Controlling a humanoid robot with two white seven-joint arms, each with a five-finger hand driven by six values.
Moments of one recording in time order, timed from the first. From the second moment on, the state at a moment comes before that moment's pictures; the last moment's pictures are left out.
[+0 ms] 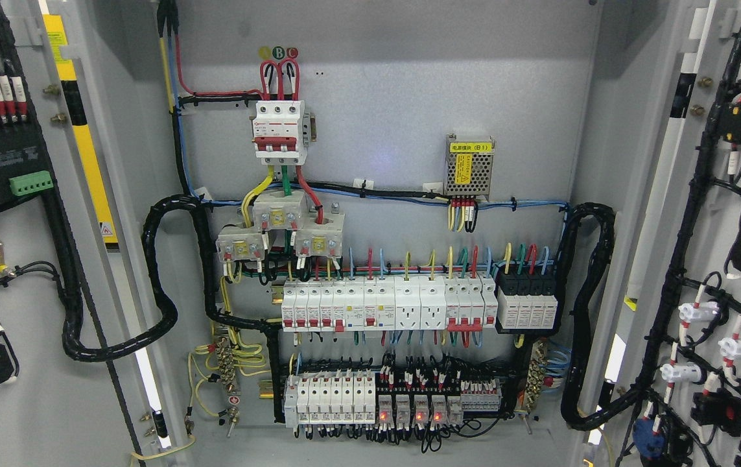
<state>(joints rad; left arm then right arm) 0.19 0.06 -0.04 -0.64 0.35 -0.21 -0.33 0.22 -0.11 0.28 -0.73 -0.44 -0.45 0.24</state>
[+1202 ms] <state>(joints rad) 0.12 0.01 -0.13 -0.15 0.19 -0.17 -0.05 0.12 -0.01 0.27 -0.18 -0.32 -0.13 0.03</state>
